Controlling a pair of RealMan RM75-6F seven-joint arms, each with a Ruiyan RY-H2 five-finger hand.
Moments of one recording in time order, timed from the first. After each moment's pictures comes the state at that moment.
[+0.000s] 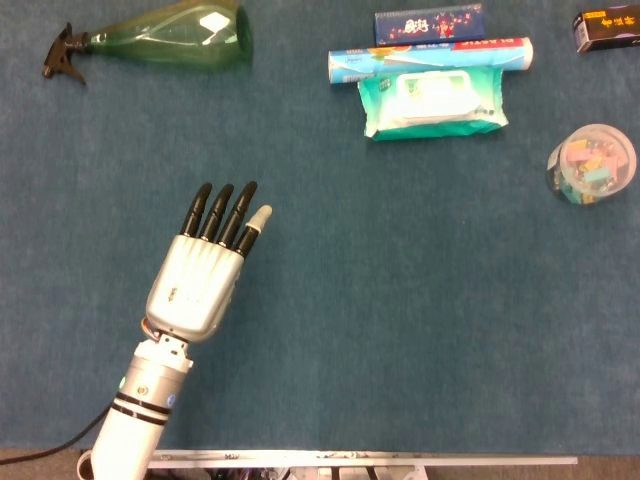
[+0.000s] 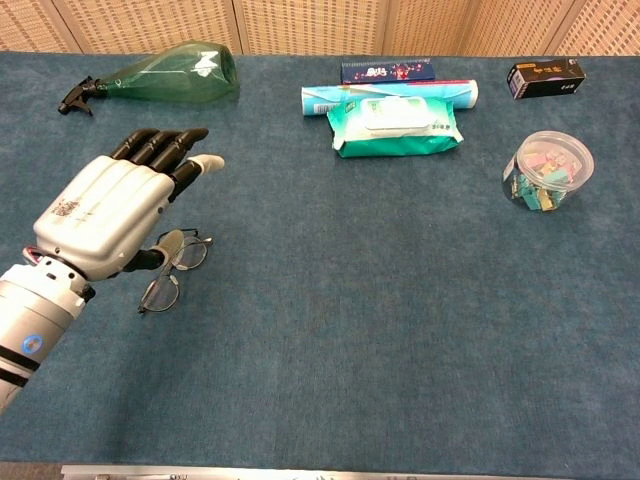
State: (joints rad) left arm -0.34 -1.60 0.04 -1.94 1.40 1.41 0.97; right arm 0.05 -1.03 0.10 -1.71 -1.48 1.52 0.09
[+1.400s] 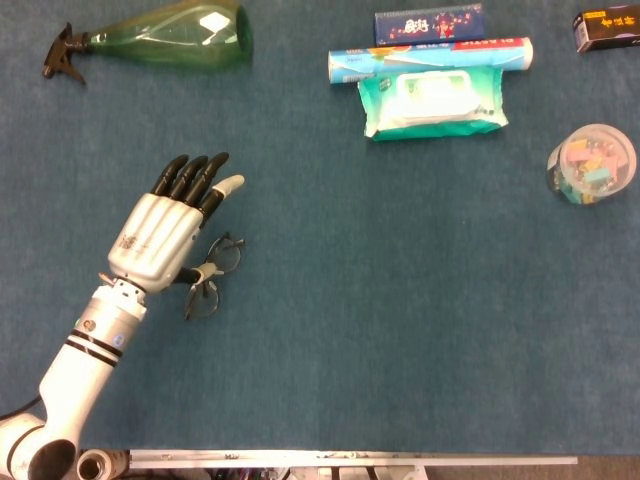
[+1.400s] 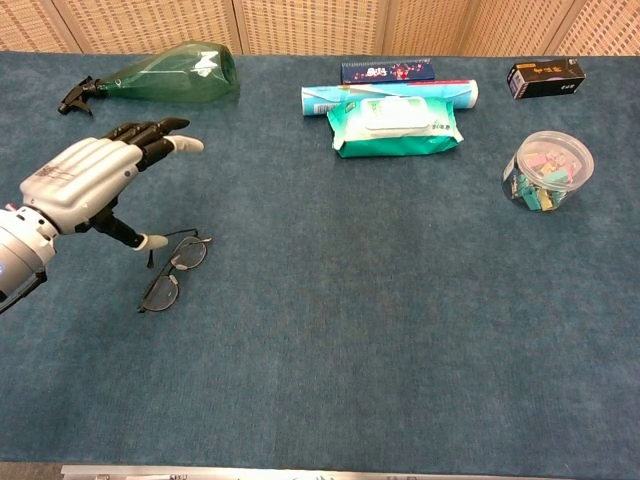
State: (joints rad) left arm -0.44 -1.42 -0.04 -1.71 1.40 1.17 0.33; right arm 0.06 -1.04 0.10 -1.71 -1.48 1.51 0.07
